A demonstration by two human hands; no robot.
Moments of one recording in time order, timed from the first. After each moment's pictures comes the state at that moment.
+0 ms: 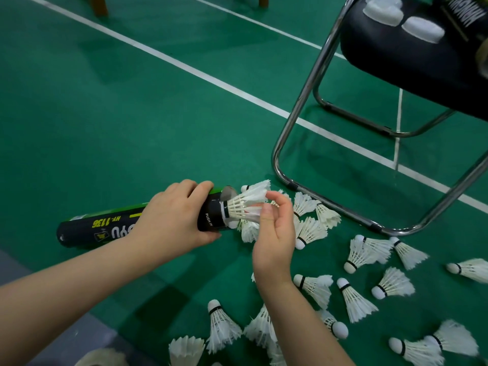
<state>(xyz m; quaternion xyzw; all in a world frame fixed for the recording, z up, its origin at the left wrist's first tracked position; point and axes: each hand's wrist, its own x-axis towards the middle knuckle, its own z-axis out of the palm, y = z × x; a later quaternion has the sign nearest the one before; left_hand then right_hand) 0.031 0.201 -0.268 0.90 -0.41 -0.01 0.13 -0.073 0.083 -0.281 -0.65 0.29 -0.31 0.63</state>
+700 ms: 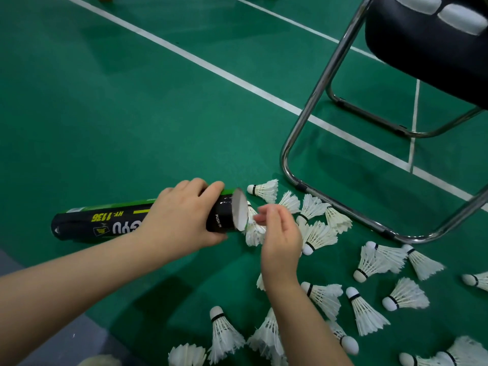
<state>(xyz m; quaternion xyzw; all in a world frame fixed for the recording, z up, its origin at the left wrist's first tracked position) 0.048 0.189 -0.283 0.91 -0.42 -0.02 0.08 -0.060 0.067 -0.299 -0.66 0.34 -0.25 0.62</state>
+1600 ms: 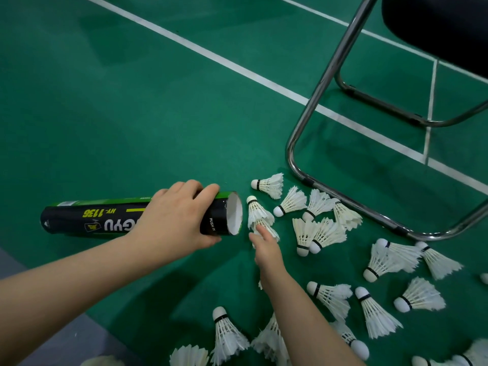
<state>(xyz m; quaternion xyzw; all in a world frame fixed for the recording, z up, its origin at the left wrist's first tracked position) 0.056 0.194 -0.305 0.90 -0.43 0.02 0.05 -0.047 0.048 -0.387 -0.57 0.49 0.04 0.66</state>
